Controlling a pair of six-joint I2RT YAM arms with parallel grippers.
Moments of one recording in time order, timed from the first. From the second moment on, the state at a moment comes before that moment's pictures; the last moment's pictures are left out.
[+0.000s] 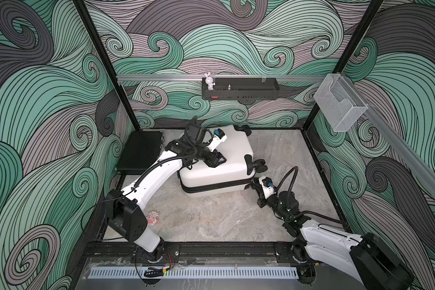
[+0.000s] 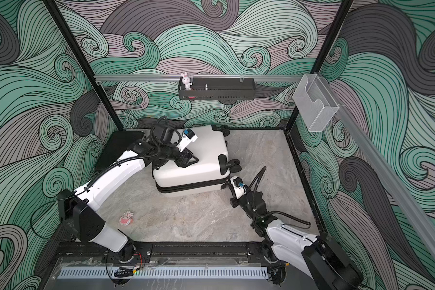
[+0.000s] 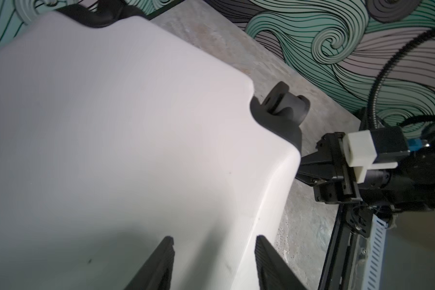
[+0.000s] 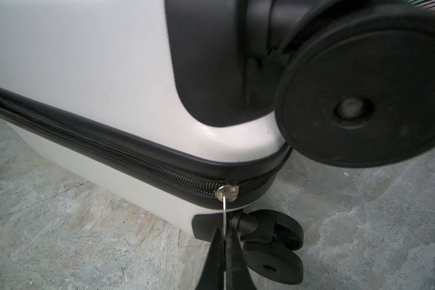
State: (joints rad) left arm -0.54 1.59 1.52 -0.73 0.48 0.21; right arm 0.58 1.01 0.09 0.67 -0.01 -0.07
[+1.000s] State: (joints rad) left arm -0.83 2.22 2.38 -1.14 0.36 0.65; right arm 0.58 1.00 0.07 0.70 -0.01 -0.08
